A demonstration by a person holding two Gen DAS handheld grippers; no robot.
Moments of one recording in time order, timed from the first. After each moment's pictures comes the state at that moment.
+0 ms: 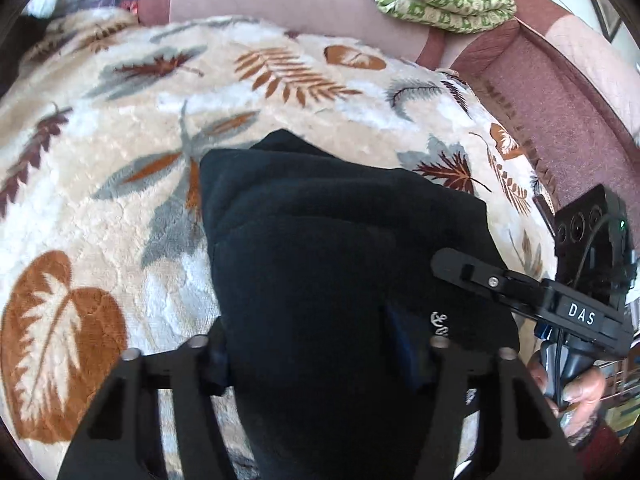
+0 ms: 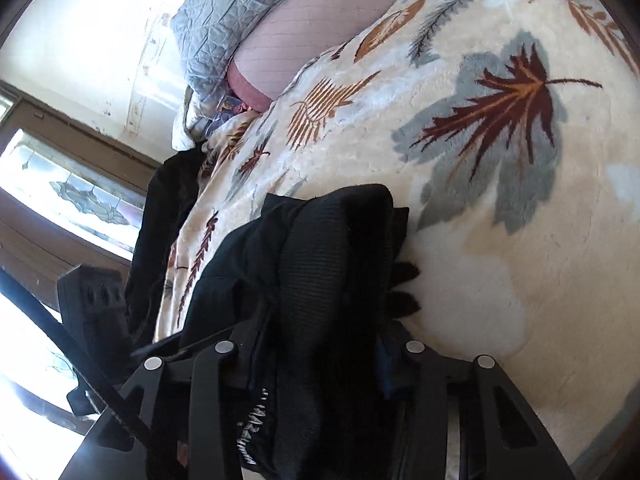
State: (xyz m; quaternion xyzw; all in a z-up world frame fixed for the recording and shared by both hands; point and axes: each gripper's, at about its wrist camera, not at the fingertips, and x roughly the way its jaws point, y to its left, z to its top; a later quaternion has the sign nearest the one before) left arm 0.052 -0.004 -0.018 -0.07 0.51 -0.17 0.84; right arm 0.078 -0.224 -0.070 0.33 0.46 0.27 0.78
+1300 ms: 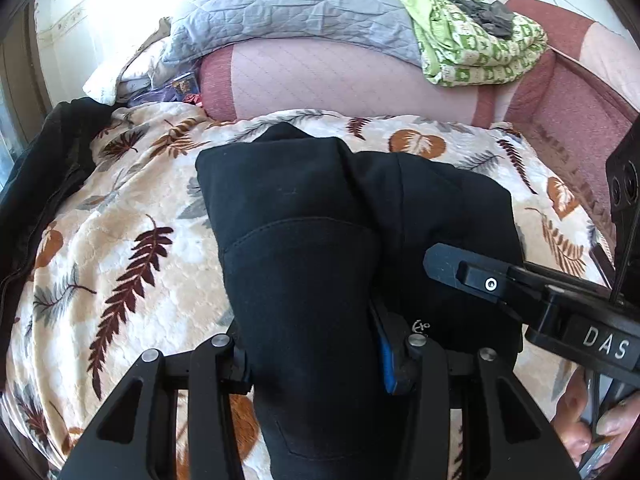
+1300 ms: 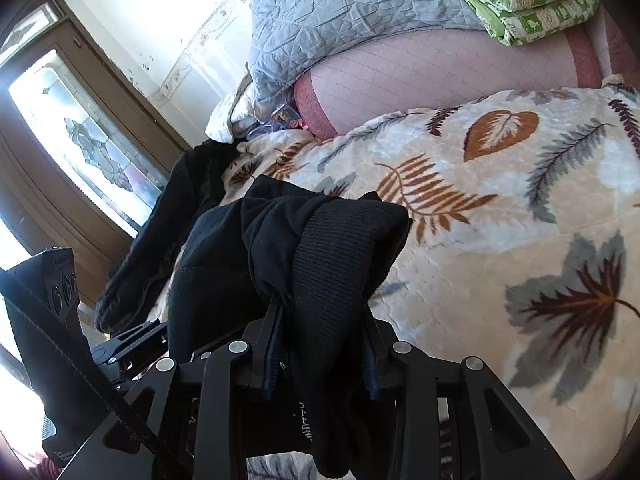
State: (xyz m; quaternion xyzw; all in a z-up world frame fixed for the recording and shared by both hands) left arm 0.087 0.012 0.064 0.01 0.43 -0.03 0.90; right arm 0.129 -0.149 0.035 0.20 0.40 0.30 0.84
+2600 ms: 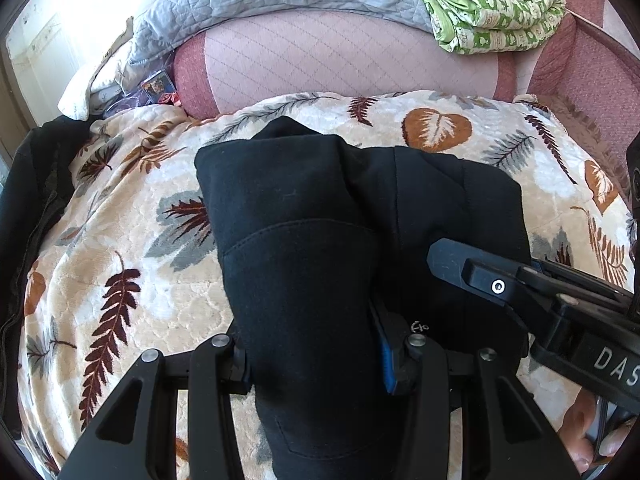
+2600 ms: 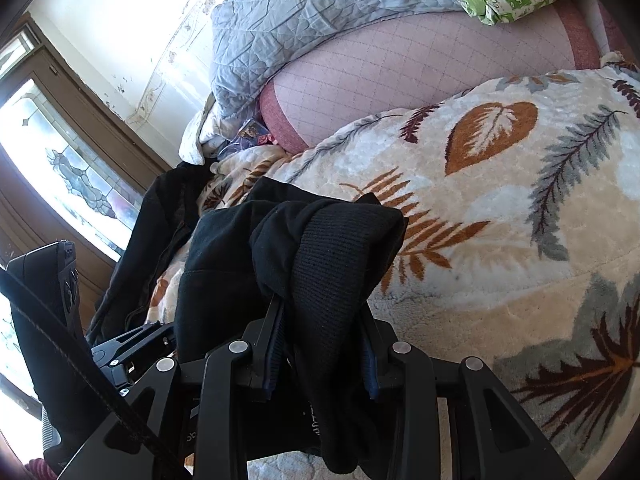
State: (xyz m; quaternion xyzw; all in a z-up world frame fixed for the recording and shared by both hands) left arm 0.169 -0.016 0.029 0.06 0.46 -0.02 0.88; right arm 0.199 -0.162 -0.002 0.23 0.41 0.28 0.84
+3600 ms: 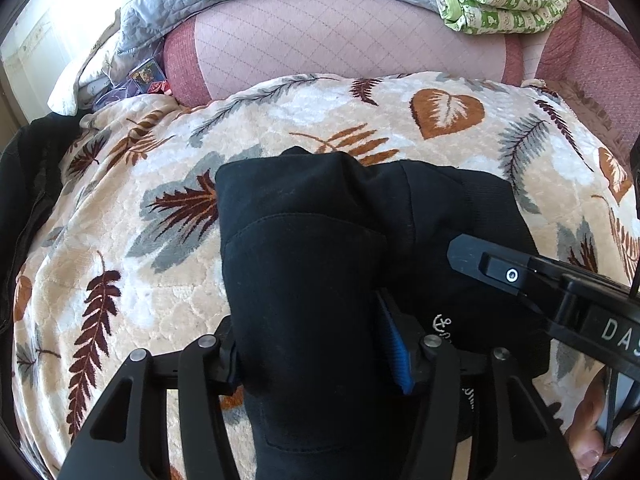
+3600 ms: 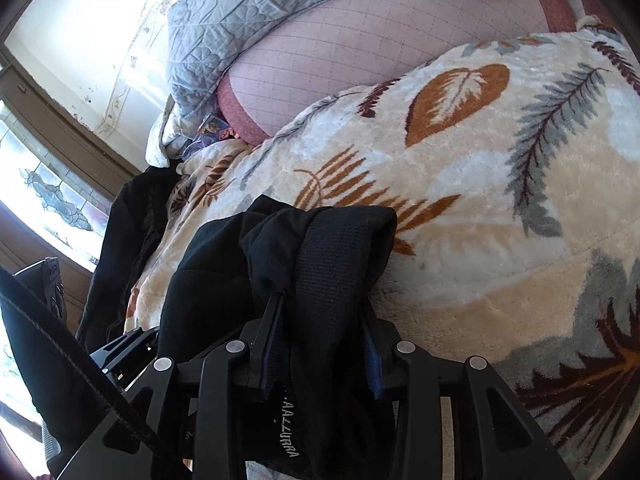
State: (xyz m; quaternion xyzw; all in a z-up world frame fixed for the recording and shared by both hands) left arm 0.189 -0.013 -0.001 0.07 0.48 -0.02 0.87; right arm 0.220 -0.168 -0.038 0.26 0.44 0.24 0.83
